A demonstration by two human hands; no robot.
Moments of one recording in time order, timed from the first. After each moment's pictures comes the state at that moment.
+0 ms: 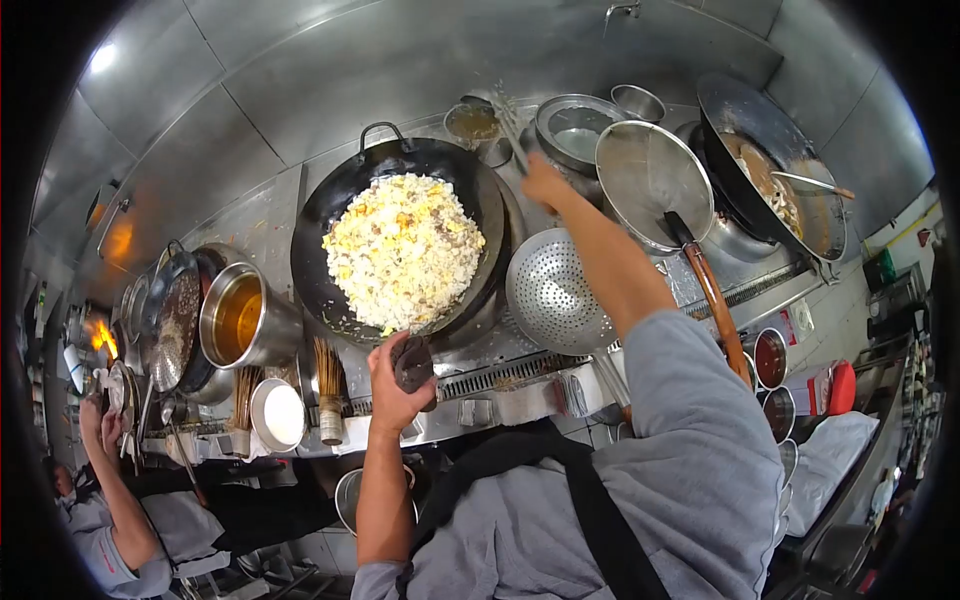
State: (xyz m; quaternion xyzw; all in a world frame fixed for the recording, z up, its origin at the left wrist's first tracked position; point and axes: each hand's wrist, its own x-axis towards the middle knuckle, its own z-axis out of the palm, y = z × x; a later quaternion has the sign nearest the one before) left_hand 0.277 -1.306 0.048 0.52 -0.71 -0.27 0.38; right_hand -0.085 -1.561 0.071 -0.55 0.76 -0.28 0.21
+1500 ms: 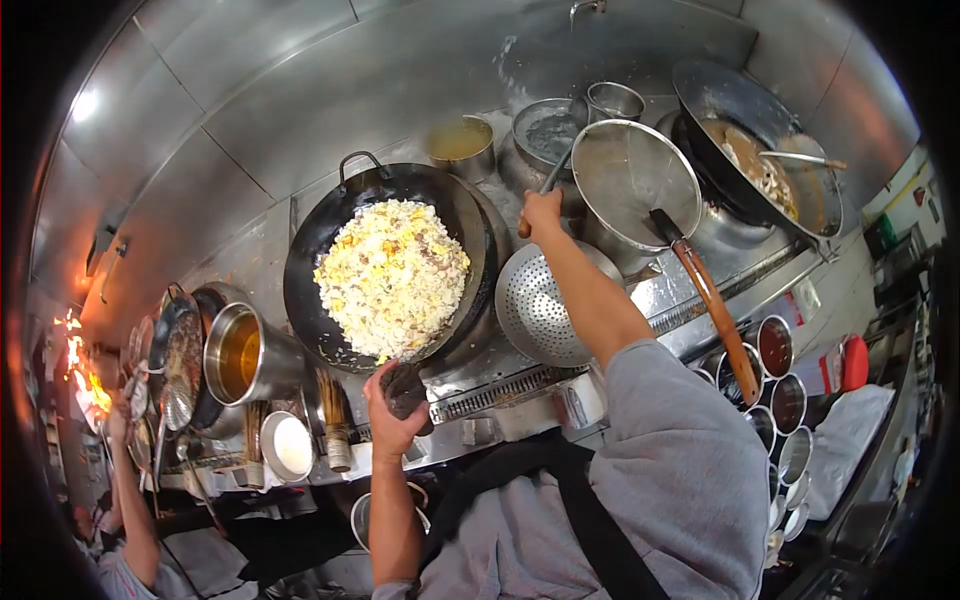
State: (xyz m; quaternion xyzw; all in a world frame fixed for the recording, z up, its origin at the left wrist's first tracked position) left_hand 0.277 -1.309 0.034 0.50 -0.69 -0.31 0.42; right_hand -0.090 -1.533 0.049 -0.16 0.57 -0.67 0.44
